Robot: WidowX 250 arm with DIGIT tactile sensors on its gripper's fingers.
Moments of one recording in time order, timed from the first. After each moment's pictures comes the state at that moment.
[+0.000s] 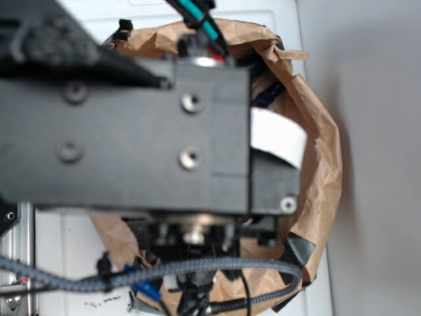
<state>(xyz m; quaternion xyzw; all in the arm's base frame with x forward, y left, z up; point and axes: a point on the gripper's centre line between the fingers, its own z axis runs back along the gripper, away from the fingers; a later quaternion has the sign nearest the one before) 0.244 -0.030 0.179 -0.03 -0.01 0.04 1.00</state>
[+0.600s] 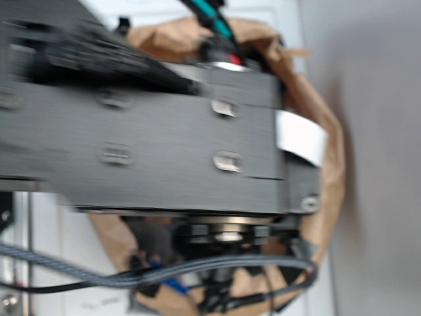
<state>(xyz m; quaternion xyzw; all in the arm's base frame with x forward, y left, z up) 0.260 -0.027 0.161 -0.02 0.00 0.06 1.00</state>
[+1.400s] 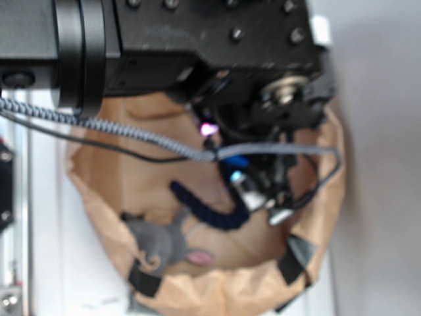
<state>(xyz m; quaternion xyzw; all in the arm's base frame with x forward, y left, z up) 0.284 0.014 0.115 -0.06 -0.01 0.27 0.96</state>
